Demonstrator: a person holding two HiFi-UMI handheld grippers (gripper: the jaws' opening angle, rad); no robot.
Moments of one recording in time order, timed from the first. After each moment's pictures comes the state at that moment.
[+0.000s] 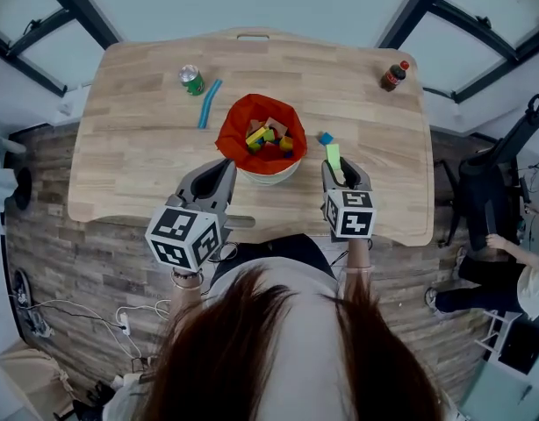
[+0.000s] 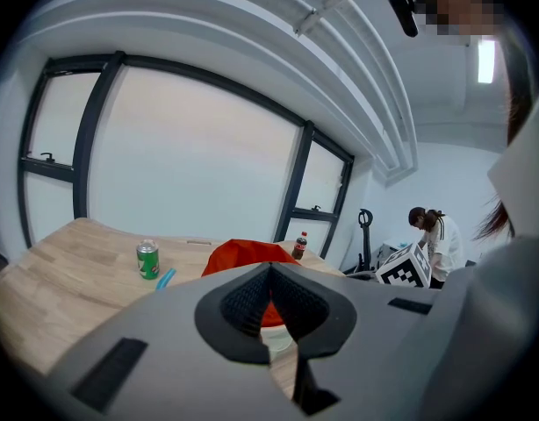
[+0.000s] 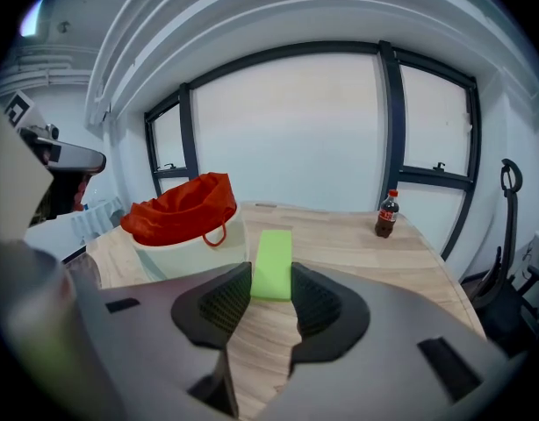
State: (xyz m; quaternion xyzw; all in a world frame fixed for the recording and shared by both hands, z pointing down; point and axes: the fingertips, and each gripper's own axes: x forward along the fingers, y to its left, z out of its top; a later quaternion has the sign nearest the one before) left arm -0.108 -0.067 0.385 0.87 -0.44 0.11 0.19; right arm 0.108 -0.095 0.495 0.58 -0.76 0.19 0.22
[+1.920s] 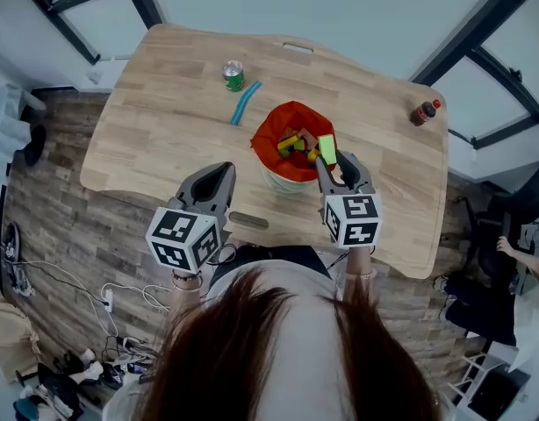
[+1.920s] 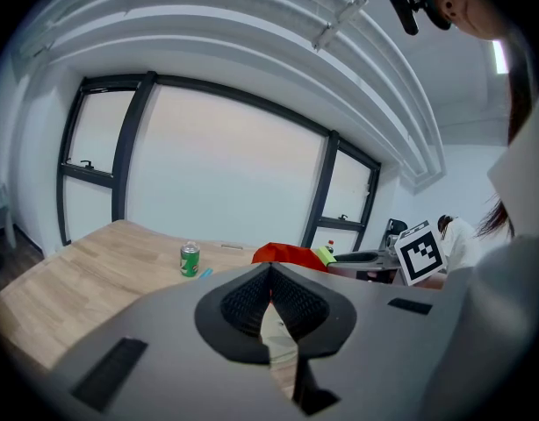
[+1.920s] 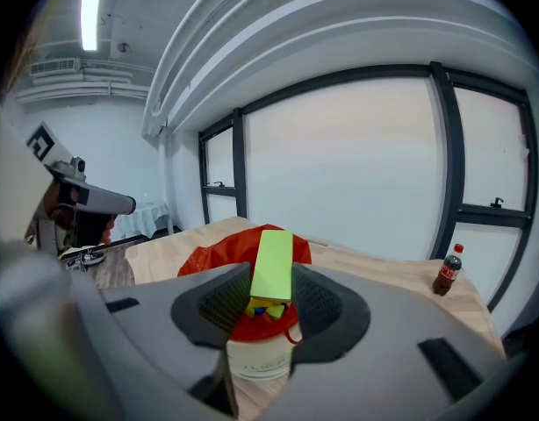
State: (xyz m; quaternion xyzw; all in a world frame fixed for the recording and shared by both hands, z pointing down) left arm -0.171 -0.047 0.379 0.82 -0.53 0.09 0.19; right arm 0.006 -0.117 0.423 0.47 -0.86 0.11 0.18
